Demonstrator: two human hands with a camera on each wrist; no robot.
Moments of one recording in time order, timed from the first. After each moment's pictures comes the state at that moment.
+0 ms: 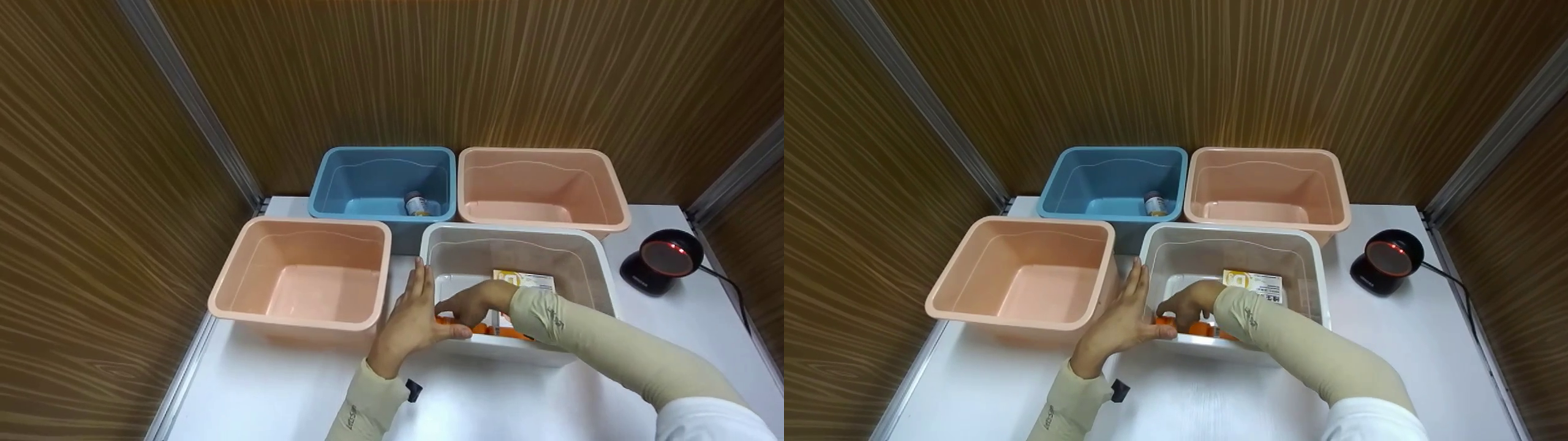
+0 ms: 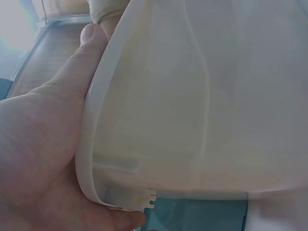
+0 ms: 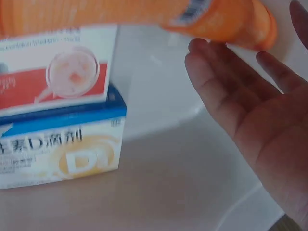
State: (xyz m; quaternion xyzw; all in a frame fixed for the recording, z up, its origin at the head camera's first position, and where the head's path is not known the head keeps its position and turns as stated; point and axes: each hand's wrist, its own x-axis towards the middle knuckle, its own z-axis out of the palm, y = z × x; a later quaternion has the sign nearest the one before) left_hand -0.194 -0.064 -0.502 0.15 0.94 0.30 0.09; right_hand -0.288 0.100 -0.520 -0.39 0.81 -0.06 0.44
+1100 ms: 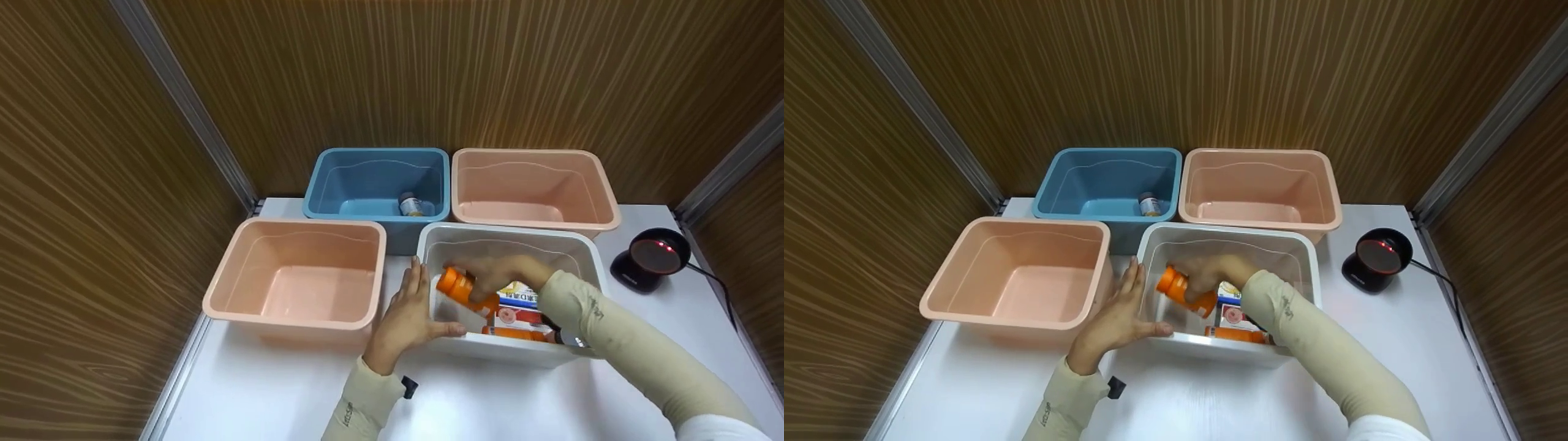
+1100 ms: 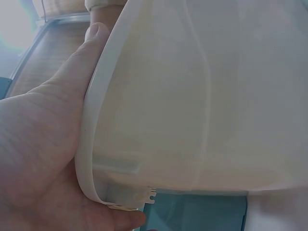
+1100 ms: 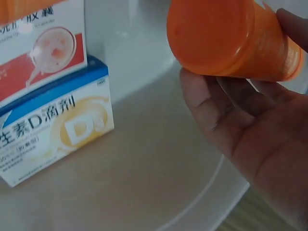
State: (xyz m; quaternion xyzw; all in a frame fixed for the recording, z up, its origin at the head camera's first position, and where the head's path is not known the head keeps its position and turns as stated) left_hand -0.196 -0.062 -0.502 0.14 0.94 0.30 0.10; right_hand -0.304 0.150 -0.472 -0.33 0.85 -0.21 0.34
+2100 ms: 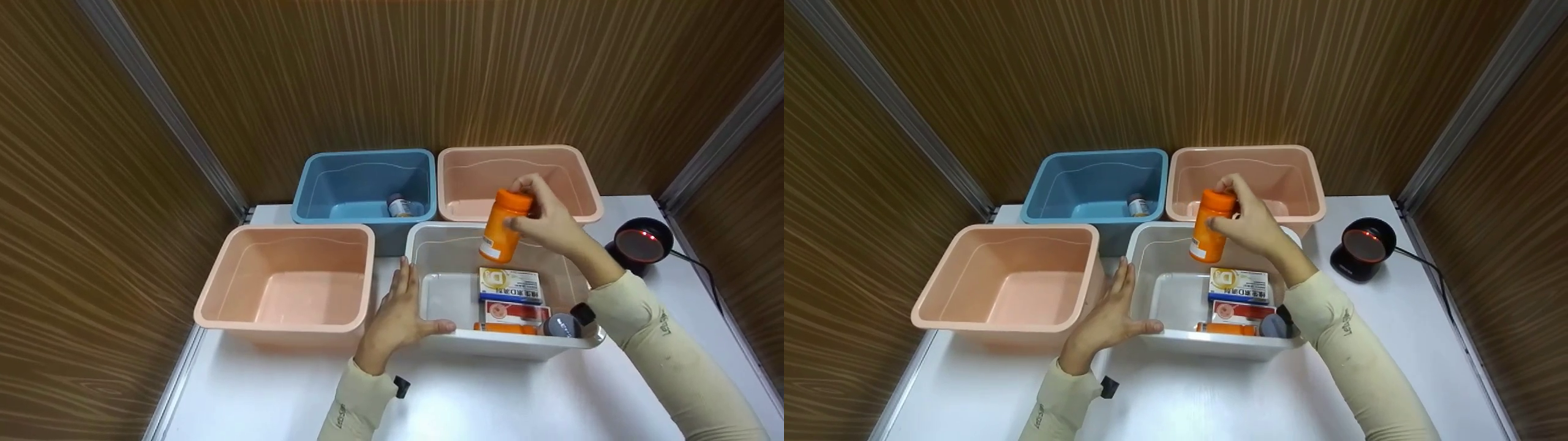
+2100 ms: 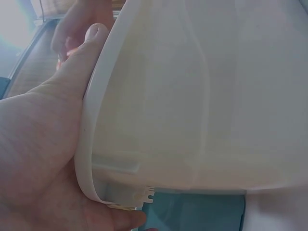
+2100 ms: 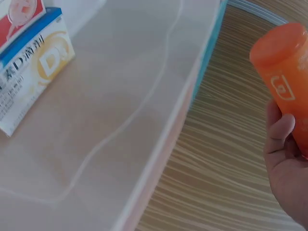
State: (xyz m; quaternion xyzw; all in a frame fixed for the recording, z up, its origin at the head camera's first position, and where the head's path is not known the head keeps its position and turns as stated) left_hand -0.204 -0.077 -0.504 0.13 0.94 0.31 0.11; right_hand -0.289 0.217 -0.410 -0.21 0.81 -0.55 -0.03
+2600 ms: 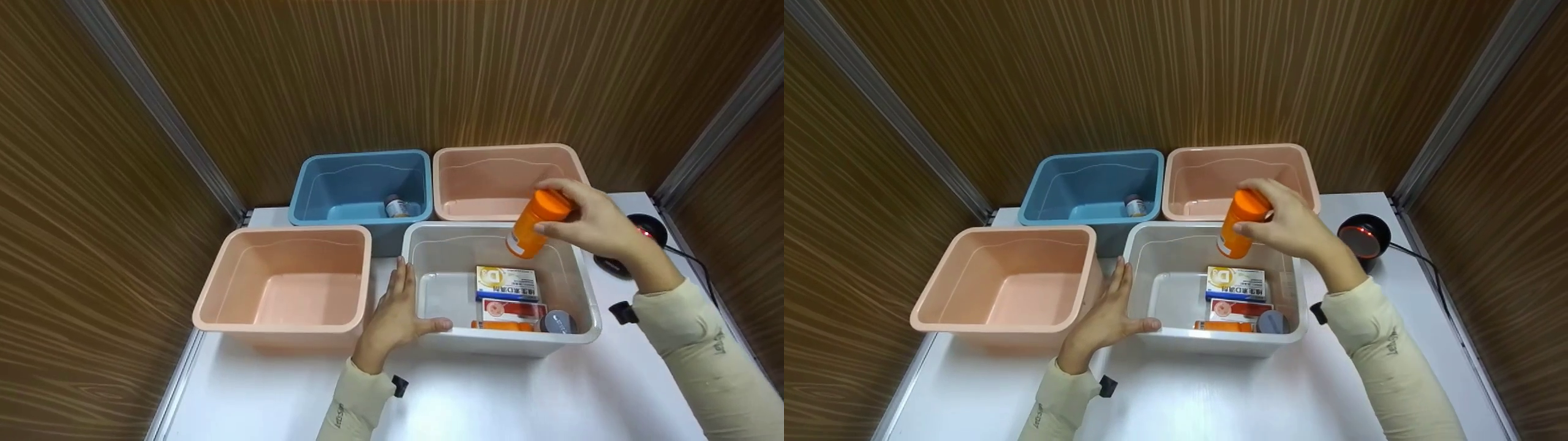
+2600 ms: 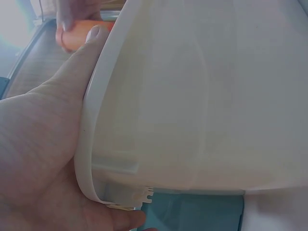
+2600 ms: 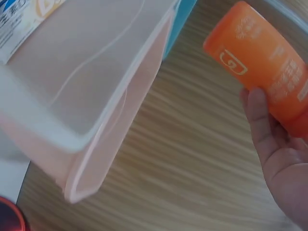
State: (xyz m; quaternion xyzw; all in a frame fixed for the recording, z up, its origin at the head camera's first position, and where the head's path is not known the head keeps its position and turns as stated) left_hand -0.204 -0.077 -0.507 0.13 0.94 0.31 0.09; right_hand -0.254 0.266 -0.373 -0.19 0.90 -0.39 -0.03
